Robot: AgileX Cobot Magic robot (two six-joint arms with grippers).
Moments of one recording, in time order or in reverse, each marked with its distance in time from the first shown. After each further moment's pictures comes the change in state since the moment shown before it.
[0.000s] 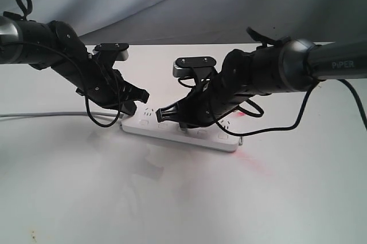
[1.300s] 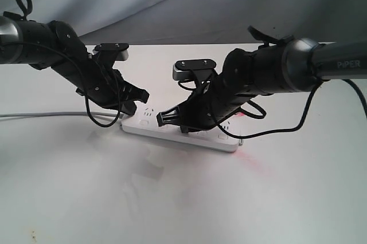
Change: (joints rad) left arm 0.000 0.000 0.000 0.000 0.000 0.000; right arm 0.000 -0.027 0.012 0.002 0.028 0.000
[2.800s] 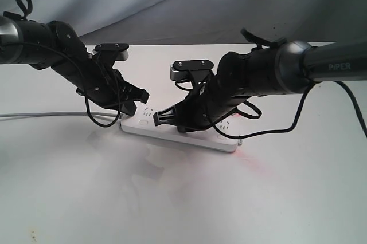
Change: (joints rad) left arm 0.000 0.000 0.000 0.000 0.000 0.000; right arm 0.022 0.033 -0.012 -0.041 -0.010 0.070
